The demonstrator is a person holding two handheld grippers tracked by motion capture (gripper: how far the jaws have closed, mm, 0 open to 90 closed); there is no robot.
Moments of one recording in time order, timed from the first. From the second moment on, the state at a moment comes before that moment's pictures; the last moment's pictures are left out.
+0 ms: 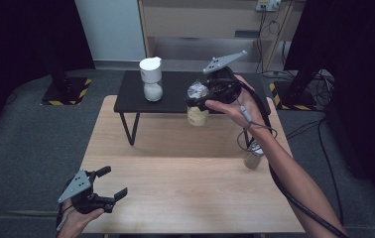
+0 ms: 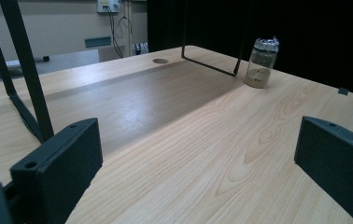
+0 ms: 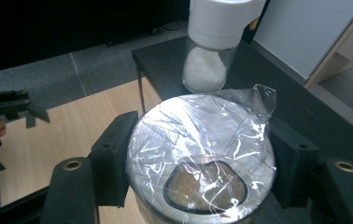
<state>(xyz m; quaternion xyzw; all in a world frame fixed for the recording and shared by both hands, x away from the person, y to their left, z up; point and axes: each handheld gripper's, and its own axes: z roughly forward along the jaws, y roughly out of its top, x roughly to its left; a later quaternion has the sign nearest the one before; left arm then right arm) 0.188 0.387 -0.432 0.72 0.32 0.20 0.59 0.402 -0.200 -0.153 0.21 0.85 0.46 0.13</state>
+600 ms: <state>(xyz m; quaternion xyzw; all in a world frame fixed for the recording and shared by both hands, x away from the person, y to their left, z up) 0.189 0.387 -0.431 0.72 0.31 0.20 0.58 0.434 -0.182 -0.150 0.26 0.83 0.46 0.15</state>
